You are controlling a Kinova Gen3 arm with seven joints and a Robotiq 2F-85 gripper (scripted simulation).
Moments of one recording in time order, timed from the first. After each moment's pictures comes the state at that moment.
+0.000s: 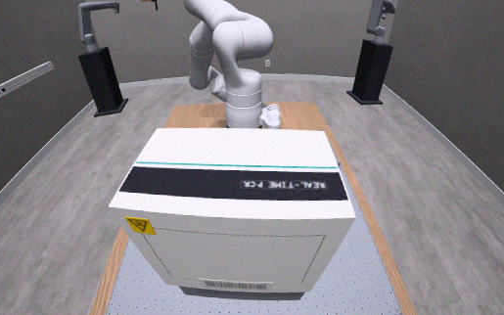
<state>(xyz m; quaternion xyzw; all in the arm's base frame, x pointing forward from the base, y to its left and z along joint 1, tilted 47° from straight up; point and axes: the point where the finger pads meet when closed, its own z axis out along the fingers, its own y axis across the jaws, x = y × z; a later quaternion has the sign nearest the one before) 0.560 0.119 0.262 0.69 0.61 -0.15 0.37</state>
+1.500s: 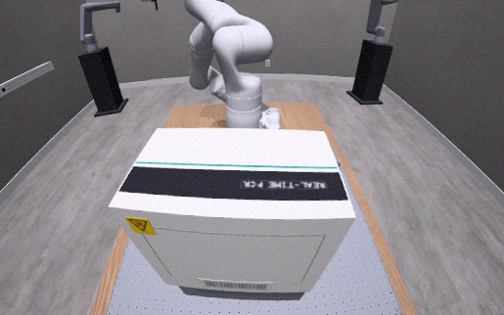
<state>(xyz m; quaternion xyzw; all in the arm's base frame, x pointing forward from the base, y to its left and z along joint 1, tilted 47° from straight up) 0.562 0.113 0.256 0.69 0.61 -0.15 0.37</state>
